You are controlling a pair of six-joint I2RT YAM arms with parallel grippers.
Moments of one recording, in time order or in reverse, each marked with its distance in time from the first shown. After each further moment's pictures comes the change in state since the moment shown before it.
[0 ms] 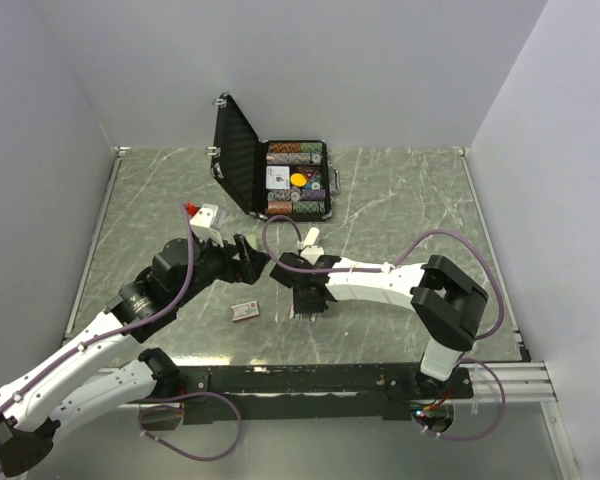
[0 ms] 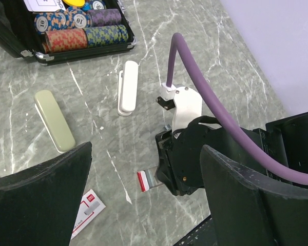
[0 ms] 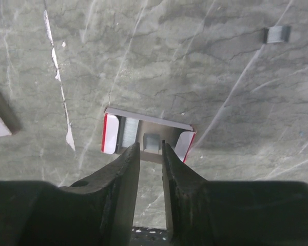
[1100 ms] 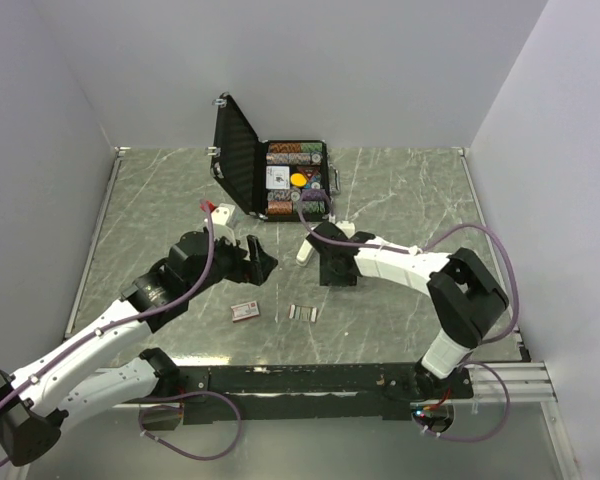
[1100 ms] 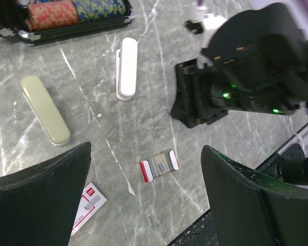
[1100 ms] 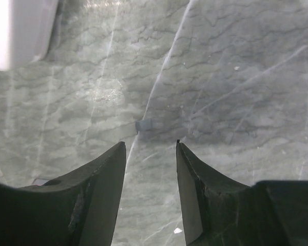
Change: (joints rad) left arm 0.023 0.103 0.000 0.005 0.078 0.019; right arm -0.291 -0.076 -0.074 0.063 0.027 -0.245
